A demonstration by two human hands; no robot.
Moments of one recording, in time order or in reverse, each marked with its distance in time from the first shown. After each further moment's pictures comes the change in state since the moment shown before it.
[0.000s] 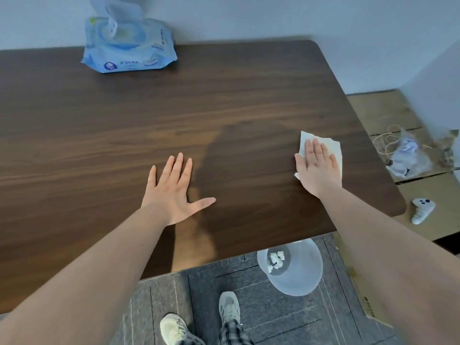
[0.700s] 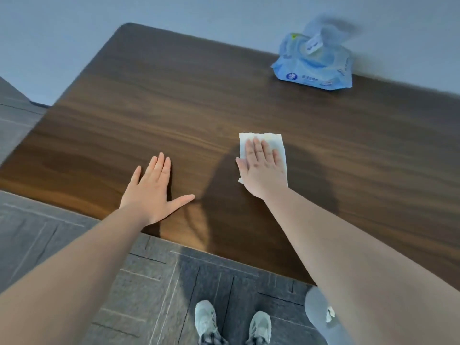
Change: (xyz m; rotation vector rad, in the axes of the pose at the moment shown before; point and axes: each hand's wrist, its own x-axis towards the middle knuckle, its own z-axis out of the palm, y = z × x) left_hand -0.171 -0.263 0.030 -0.121 0.044 -0.502; right_hand -0.106 -0.406 0.059 -0.127 -0.056 -0.754
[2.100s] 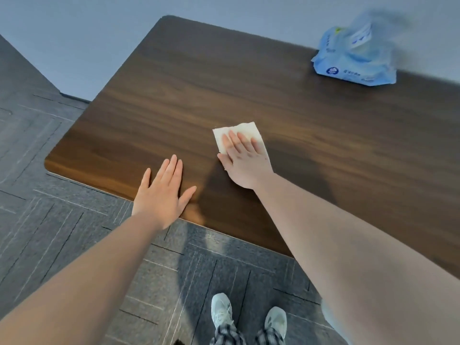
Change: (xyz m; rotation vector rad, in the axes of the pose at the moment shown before) left_hand -0.031 -0.055 0.028 -0.006 0.068 -0.052; right_hand 0.013 -0.107 0.006 -0.028 -0.025 -0.276
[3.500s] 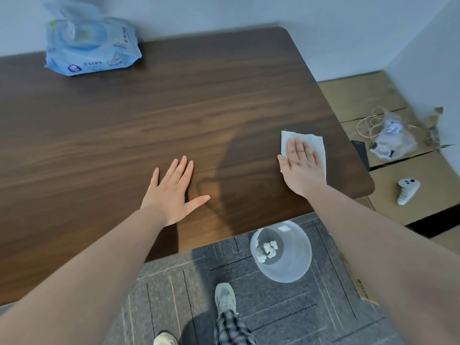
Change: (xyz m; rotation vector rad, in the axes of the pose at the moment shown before) left_hand -0.002 0.421 -0.003 0.086 -0.128 0.663; right_hand -0.390 0.405 0.019 0.209 0.056 0.960
